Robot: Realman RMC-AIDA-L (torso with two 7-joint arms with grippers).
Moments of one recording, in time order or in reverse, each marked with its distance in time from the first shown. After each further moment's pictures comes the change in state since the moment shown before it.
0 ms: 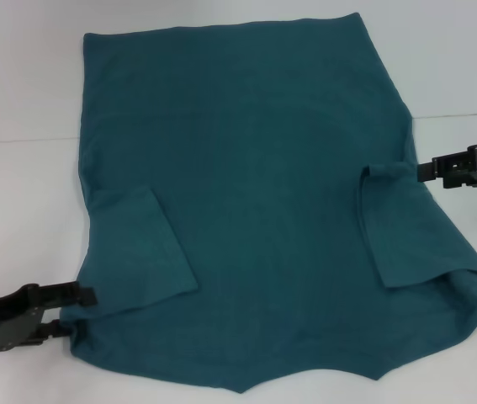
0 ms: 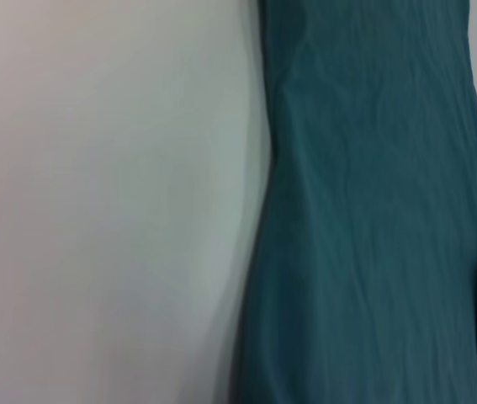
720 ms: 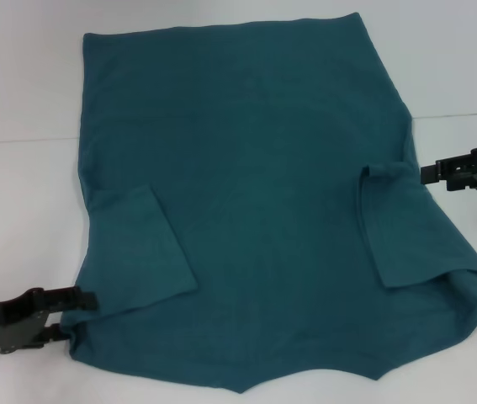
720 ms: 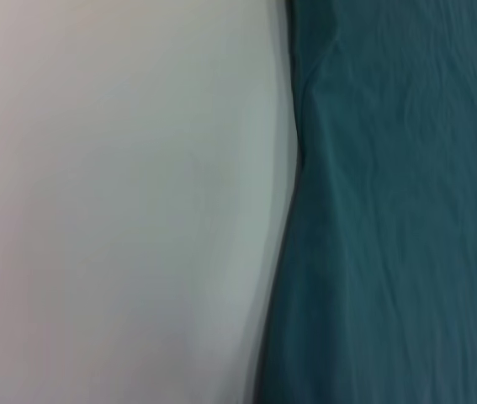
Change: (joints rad) left arm -0.002 -0.004 0.029 -0.015 0.006 -0.053 -0.003; right arm -0.009 -0.001 0.000 0.000 0.000 0.003 -0.001
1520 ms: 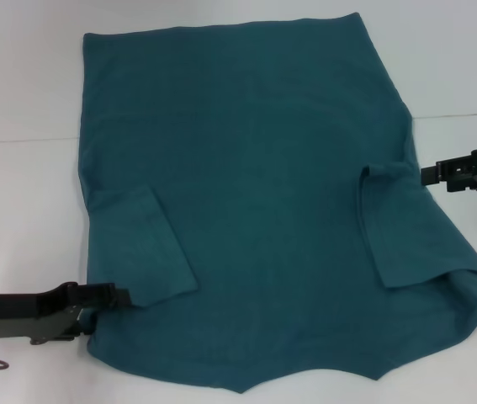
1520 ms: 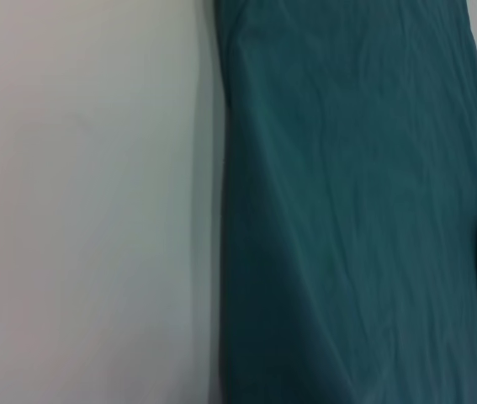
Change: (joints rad) left arm -0.056 -0.019 0.042 -0.022 0.001 0.001 0.008; right arm -0.002 0.001 0.002 0.000 0.000 0.000 -0.006
